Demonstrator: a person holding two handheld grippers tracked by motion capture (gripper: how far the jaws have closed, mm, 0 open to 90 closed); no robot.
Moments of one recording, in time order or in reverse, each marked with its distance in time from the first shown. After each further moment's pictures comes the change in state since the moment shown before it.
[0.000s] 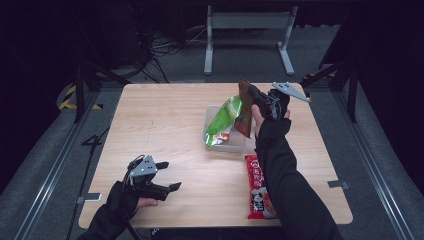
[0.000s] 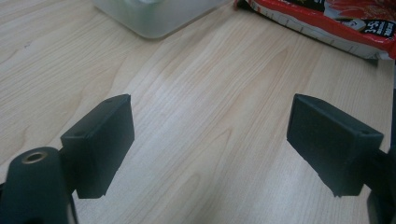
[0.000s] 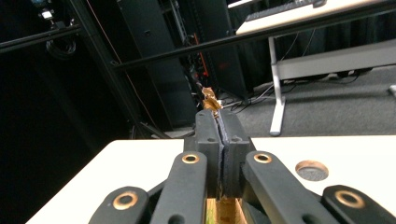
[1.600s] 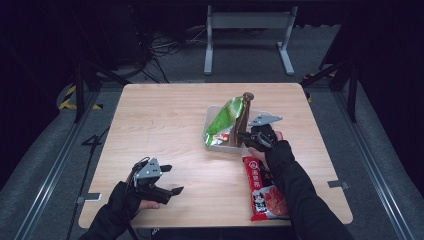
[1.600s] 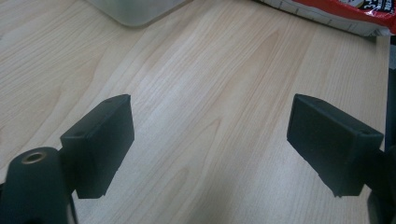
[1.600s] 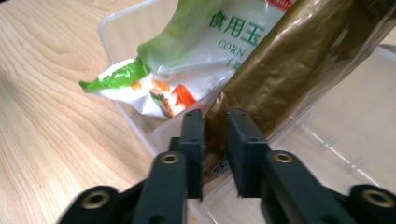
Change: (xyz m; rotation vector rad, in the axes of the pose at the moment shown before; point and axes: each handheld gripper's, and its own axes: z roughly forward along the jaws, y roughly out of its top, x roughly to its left) left arm -0.006 0.000 0.008 0.059 -0.028 0.040; right arm -0.014 -0.085 -0.006 0.537 0.225 -0.401
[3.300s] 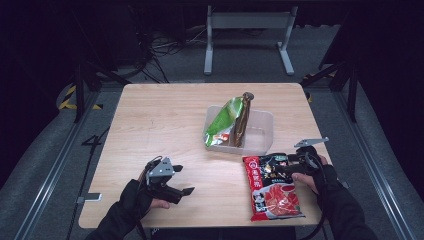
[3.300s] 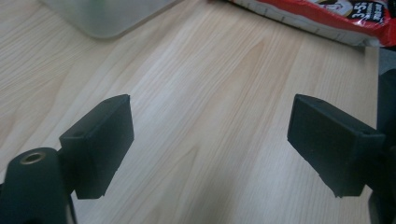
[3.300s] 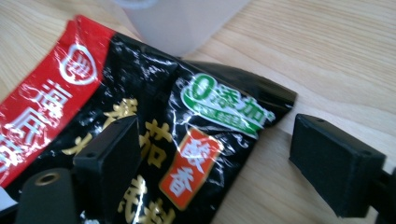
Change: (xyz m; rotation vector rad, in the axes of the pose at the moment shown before) left arm -0.015 0.022 0.029 0.021 -0.060 0.003; right arm -0.072 -0.116 -0.065 0.181 0.071 0.218
